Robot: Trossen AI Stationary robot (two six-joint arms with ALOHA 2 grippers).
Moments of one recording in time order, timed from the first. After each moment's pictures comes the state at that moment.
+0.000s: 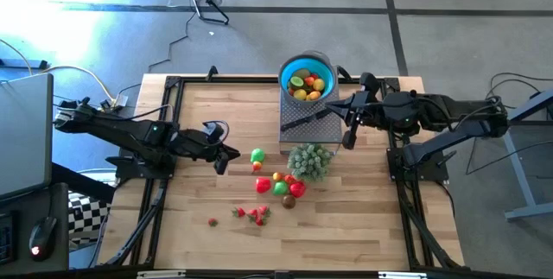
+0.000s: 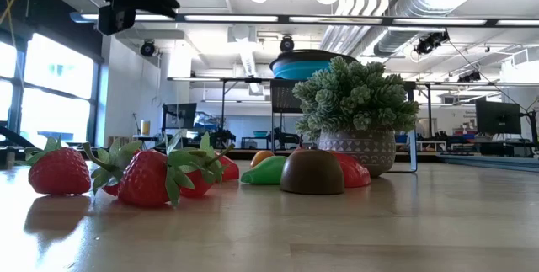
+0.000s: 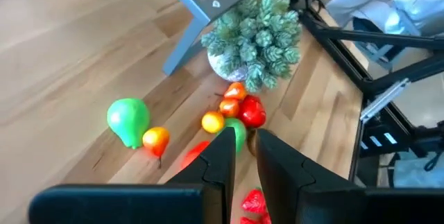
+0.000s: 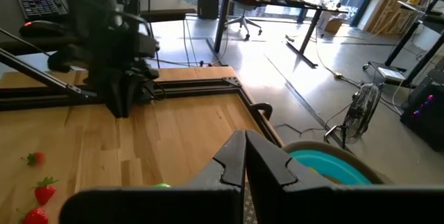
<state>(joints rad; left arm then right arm) -0.22 0.94 0.81 -0.42 -0.29 -0.93 0.17 1.13 1.39 -0.59 0.55 0.02</state>
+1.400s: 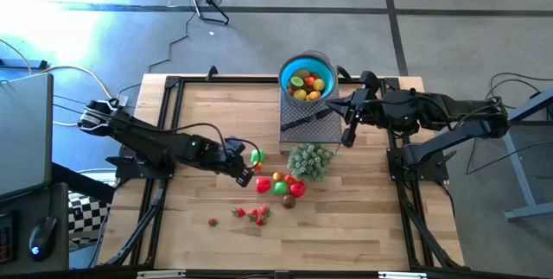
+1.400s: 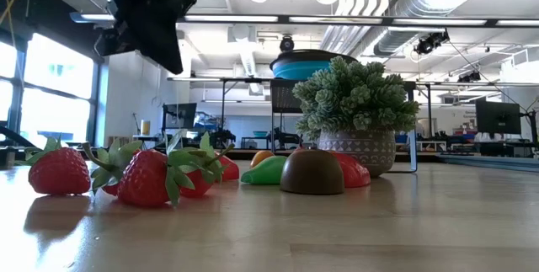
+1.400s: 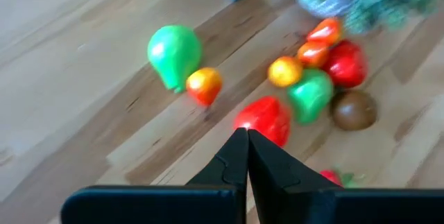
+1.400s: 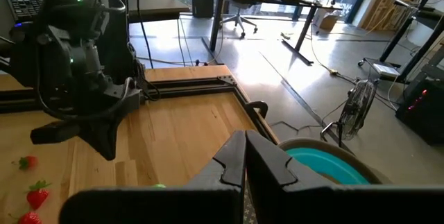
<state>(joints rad) -0.27 1.35 0.99 -0.65 -0.32 -1.11 0.15 1.13 1.39 -0.59 0.55 0.03</state>
